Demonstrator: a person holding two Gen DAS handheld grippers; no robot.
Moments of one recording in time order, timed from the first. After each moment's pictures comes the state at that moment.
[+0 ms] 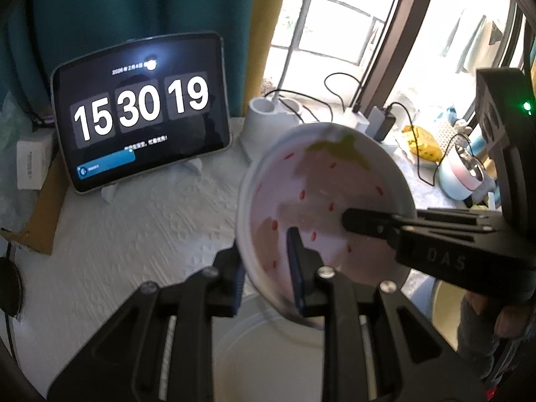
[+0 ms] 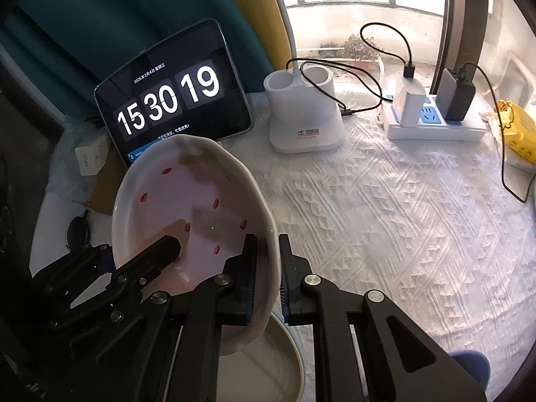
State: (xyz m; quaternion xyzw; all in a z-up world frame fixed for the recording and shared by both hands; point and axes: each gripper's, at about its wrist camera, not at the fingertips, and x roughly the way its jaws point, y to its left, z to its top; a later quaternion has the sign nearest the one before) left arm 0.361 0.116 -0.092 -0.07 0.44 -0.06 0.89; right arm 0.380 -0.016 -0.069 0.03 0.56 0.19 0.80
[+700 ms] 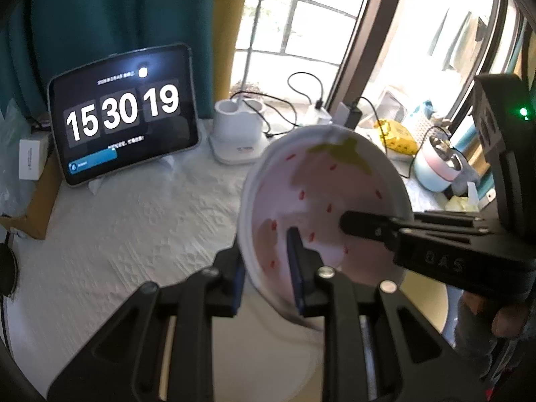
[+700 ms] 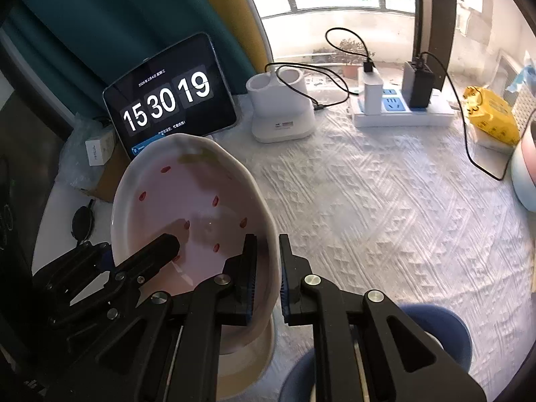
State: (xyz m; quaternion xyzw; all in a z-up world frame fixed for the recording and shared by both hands) left arm 0.326 0.069 -0.075 -0.07 0.43 -0.08 0.90; right arm 0.337 -0.056 -0.047 0.04 0.55 0.18 0.81
